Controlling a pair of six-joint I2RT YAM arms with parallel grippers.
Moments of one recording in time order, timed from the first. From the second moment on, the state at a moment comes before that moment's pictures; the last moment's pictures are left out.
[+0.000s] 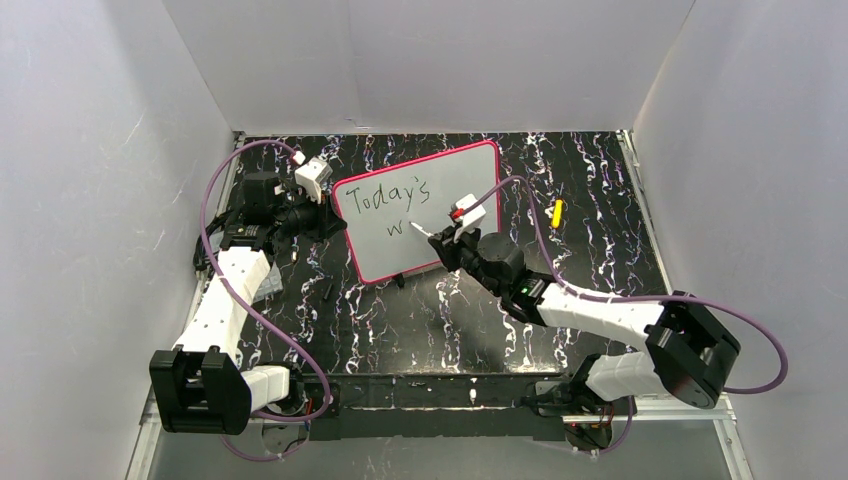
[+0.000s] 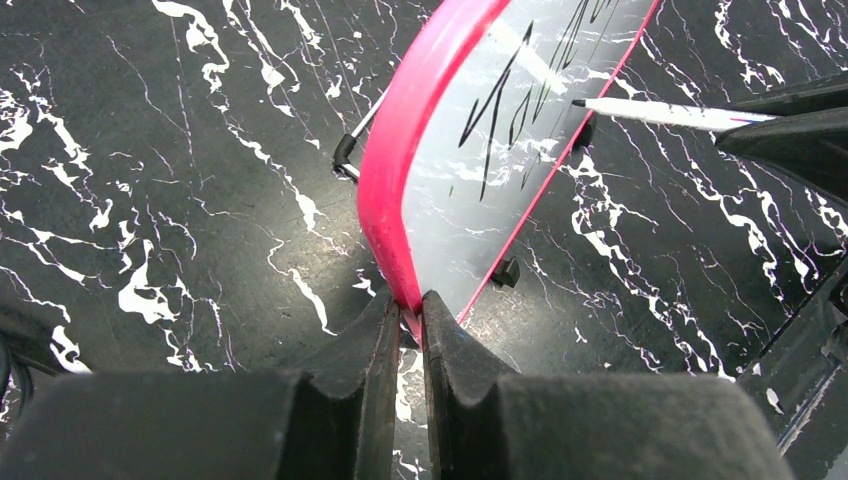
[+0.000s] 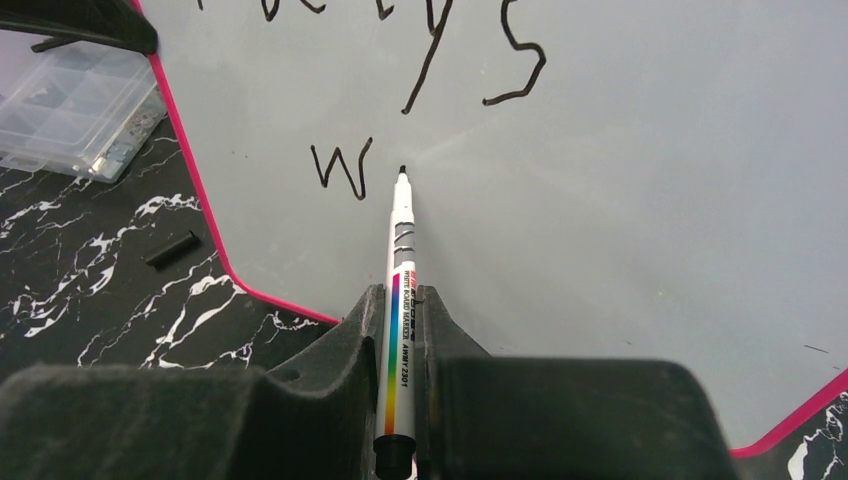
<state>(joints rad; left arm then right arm) -0.05 1.19 0.96 -0.43 0.64 0.16 0.94 1.29 0.66 0.49 0.21 0.12</state>
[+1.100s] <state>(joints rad) -0.05 1.19 0.96 -0.43 0.63 0.16 0.95 1.32 0.64 0.48 0.21 0.13</state>
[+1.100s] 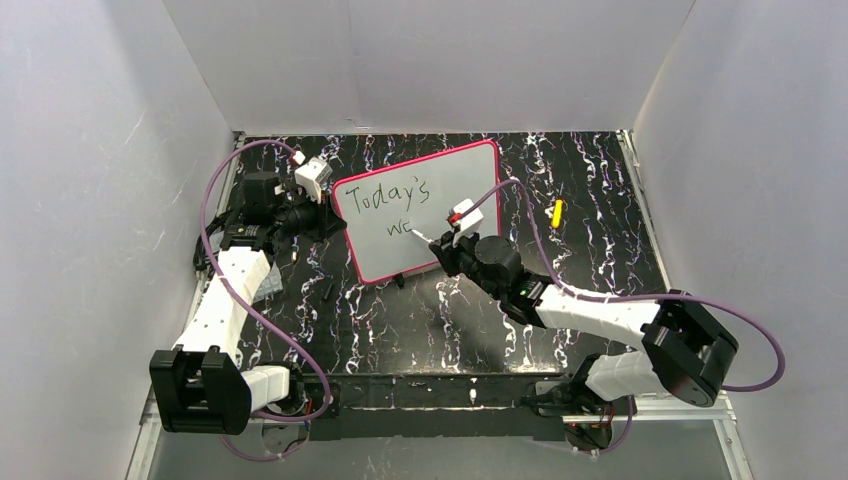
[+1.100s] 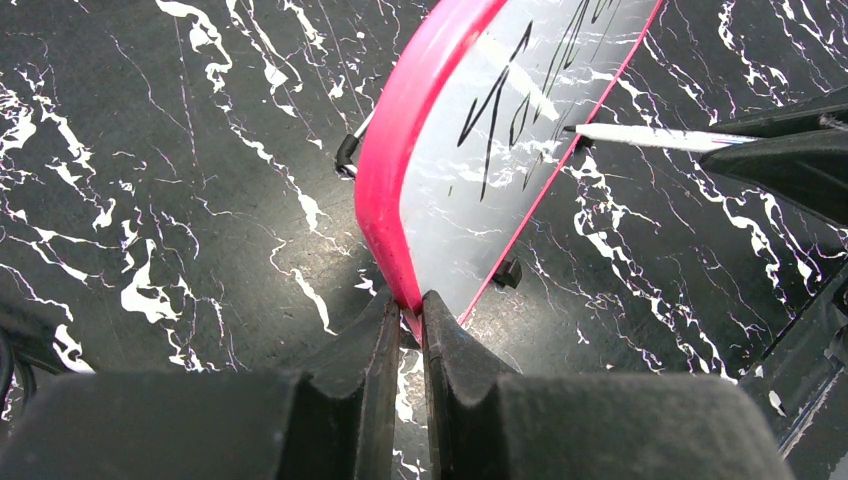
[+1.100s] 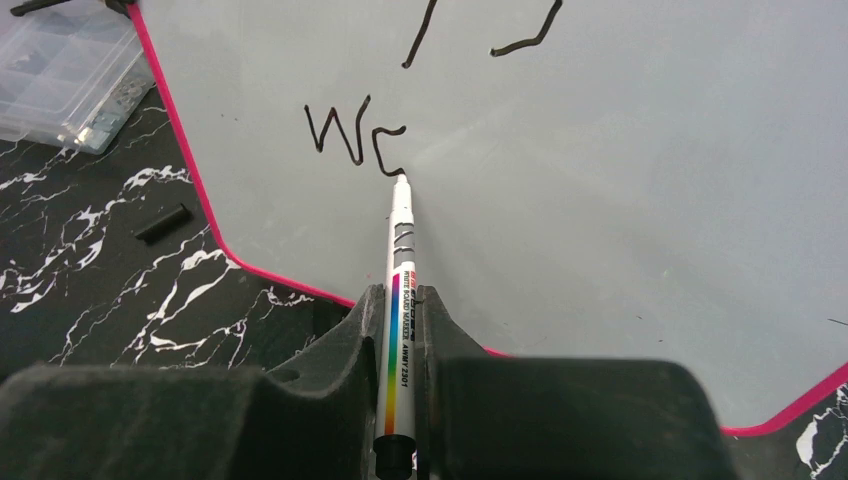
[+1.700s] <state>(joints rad) -0.05 1.19 0.96 -0.43 0.63 0.16 0.94 1.31 0.68 0.48 0.22 0.11</state>
